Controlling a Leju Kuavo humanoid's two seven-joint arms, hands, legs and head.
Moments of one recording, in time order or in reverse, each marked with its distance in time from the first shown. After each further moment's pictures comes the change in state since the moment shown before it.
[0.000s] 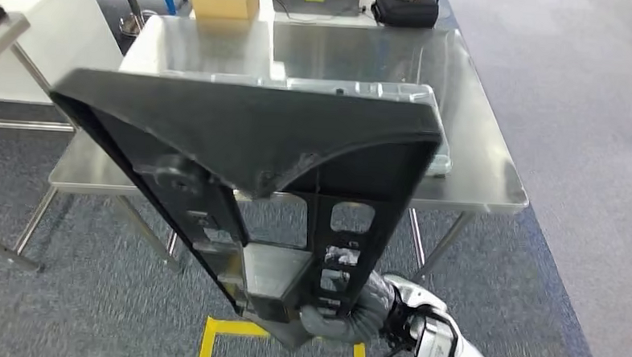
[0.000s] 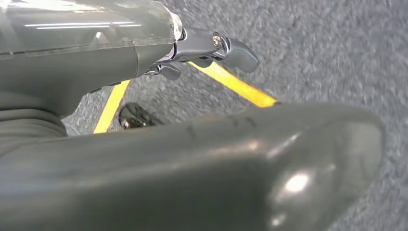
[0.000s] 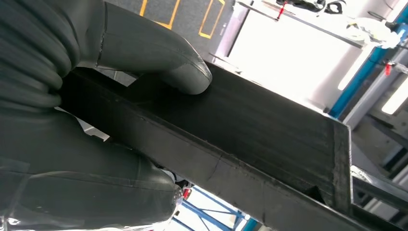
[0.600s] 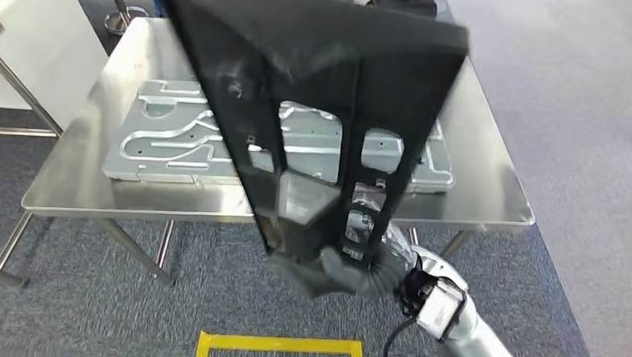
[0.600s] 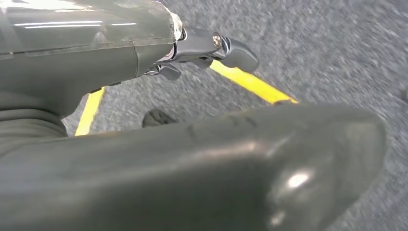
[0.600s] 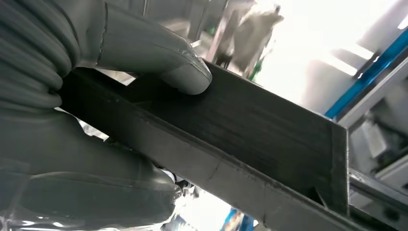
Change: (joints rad) left arm 0.001 -0.001 0.014 0.000 -0.012 -0.004 -0.014; right arm -0.059 0.001 -0.126 0.033 0.059 -0.117 0.038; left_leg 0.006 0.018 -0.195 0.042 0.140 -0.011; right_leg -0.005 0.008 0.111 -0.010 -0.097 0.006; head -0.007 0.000
